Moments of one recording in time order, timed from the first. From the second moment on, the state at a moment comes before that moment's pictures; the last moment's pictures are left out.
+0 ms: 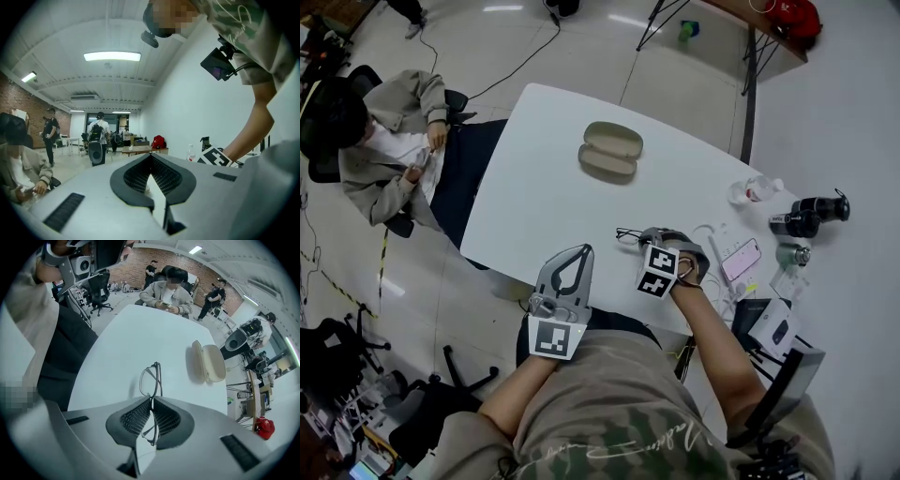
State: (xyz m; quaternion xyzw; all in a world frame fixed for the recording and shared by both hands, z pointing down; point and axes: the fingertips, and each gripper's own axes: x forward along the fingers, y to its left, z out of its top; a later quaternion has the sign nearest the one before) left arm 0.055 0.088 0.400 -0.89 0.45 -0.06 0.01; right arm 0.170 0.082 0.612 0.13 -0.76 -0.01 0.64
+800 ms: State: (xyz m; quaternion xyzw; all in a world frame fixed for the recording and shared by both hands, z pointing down) left arm 0.047 0.072 0.397 -0.90 0.43 -0.01 -0.01; right arm 0.174 0.070 0.618 0.16 -0.75 0.01 0.64
